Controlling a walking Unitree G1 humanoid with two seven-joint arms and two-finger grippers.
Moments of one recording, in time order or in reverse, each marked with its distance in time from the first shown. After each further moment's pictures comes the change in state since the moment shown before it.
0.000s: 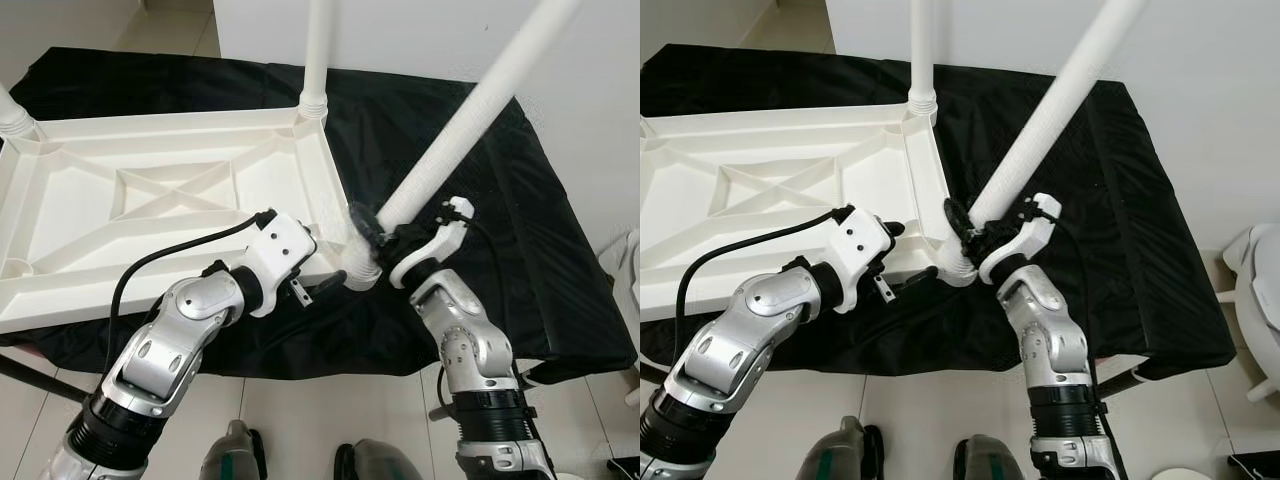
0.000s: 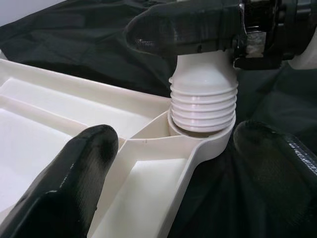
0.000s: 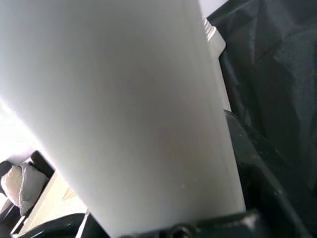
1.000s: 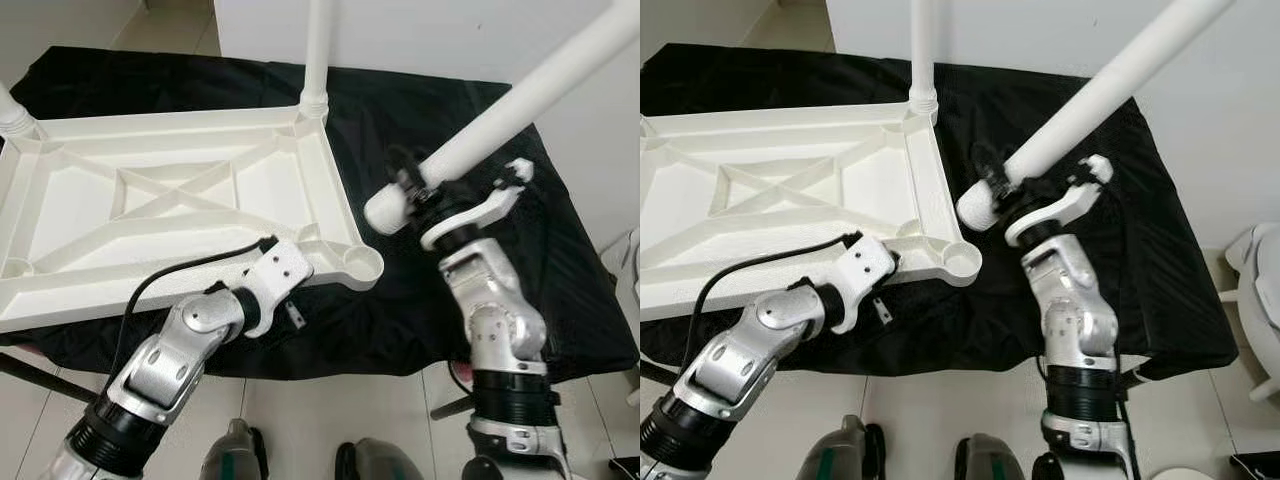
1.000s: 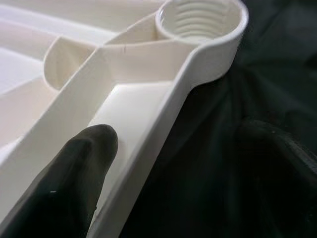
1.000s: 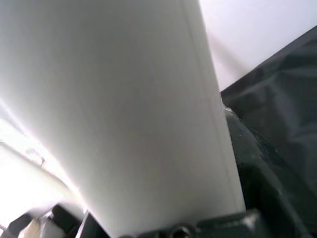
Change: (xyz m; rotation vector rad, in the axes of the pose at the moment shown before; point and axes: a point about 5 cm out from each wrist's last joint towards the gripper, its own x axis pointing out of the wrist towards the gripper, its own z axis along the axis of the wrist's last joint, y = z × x) left arm 0.003 -0.007 -0.043 -0.032 0.189 -0.034; right arm -0.004 -0.013 0.065 0.049 -0.258 -0.016
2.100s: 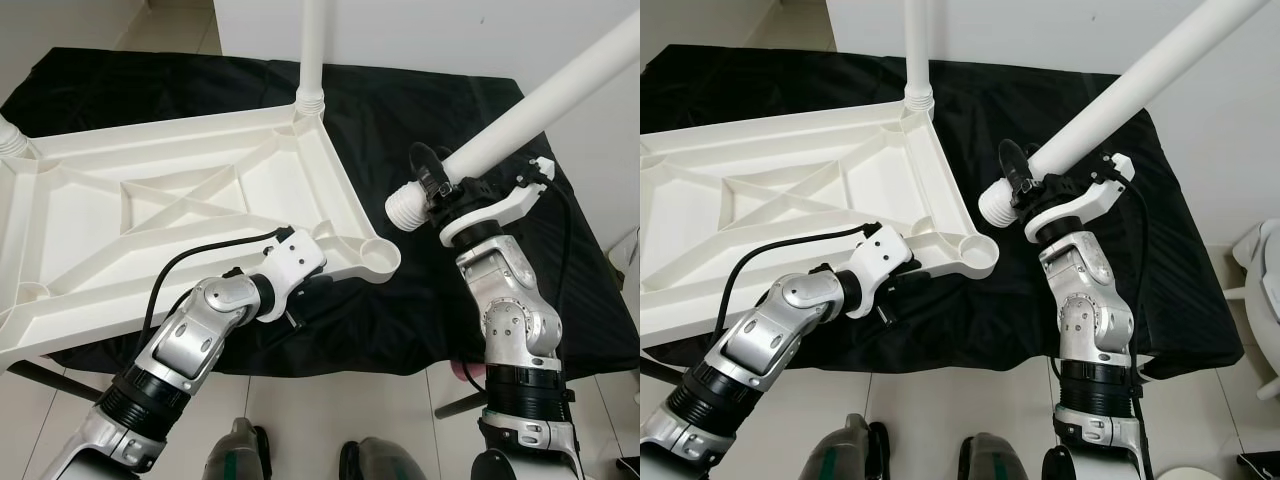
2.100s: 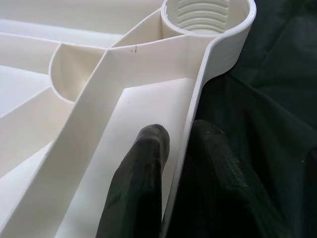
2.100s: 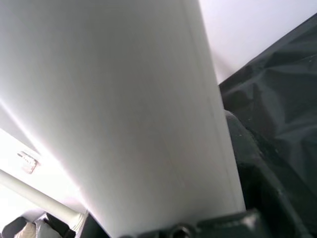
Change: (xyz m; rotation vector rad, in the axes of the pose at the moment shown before) left arm 0.030 0.003 0.016 0.023 -0.029 -0.090; right arm 0.001 -0.006 0.000 -0.008 0.023 -0.026
